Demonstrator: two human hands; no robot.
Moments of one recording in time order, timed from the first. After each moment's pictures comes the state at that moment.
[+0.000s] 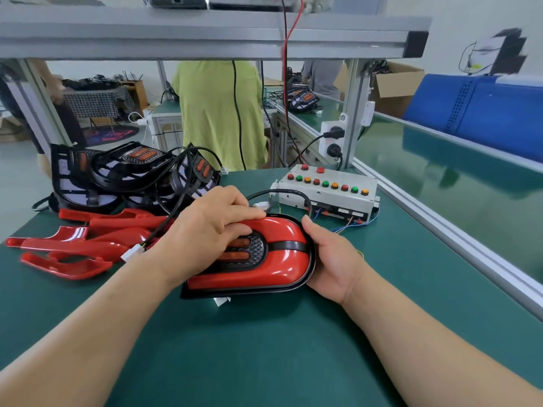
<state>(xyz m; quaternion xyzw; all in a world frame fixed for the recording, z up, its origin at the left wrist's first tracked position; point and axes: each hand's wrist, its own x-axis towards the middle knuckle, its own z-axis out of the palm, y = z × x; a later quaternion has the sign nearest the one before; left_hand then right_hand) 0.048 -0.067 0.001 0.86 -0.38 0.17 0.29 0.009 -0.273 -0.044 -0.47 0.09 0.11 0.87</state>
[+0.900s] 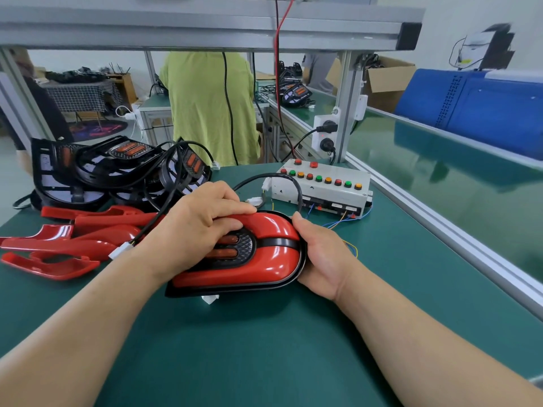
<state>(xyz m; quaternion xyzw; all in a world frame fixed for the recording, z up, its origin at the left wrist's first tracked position) 0.052 -0.066 0.000 0.85 -0.35 0.12 0.37 0.007 -0.264 -0.039 -0.48 0.11 0.09 0.86</state>
